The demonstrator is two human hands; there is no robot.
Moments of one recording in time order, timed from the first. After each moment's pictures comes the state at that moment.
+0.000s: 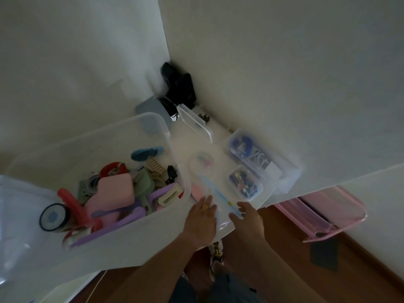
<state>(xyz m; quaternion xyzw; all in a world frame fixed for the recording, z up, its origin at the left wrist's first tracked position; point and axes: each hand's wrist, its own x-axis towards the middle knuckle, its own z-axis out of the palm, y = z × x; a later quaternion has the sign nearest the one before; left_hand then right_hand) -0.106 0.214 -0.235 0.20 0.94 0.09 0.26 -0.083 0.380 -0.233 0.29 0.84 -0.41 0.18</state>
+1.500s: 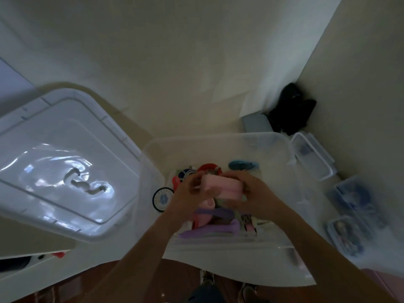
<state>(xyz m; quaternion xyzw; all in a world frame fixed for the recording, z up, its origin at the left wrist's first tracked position) -0.158 -0.083 -0.126 -0.23 0.69 0.68 0.11 -0.223 0.121 -0.105 -0.22 0.78 -0.52 0.28</state>
